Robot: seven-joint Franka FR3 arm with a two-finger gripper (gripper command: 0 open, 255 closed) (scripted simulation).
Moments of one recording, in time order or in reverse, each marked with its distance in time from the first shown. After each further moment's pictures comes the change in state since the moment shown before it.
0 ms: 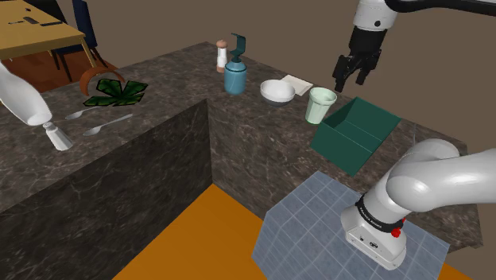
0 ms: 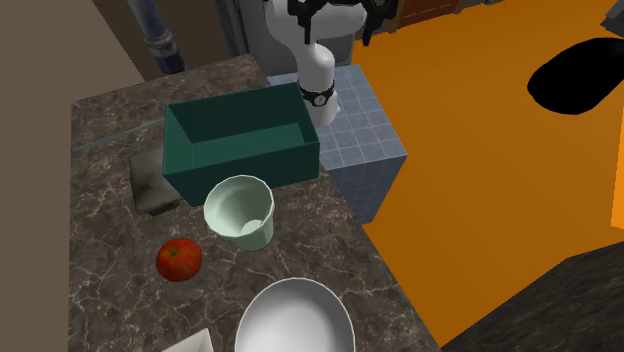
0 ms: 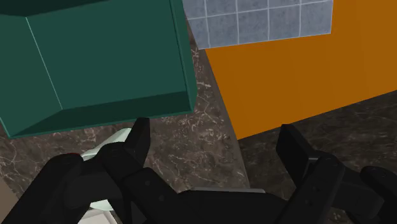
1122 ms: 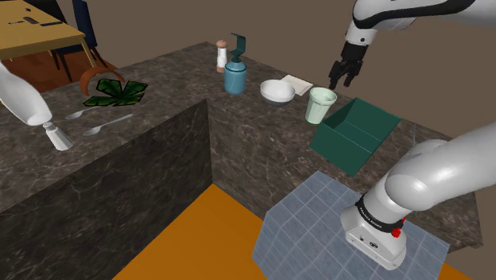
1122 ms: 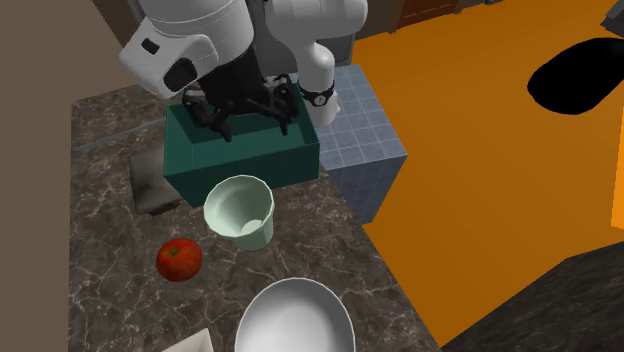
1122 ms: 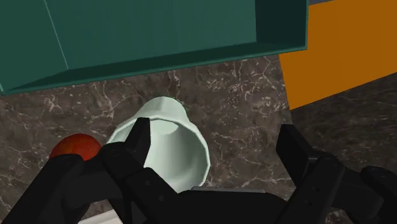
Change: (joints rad) arm -0.032 0.395 -0.362 0.095 -0.017 0.305 -0.382
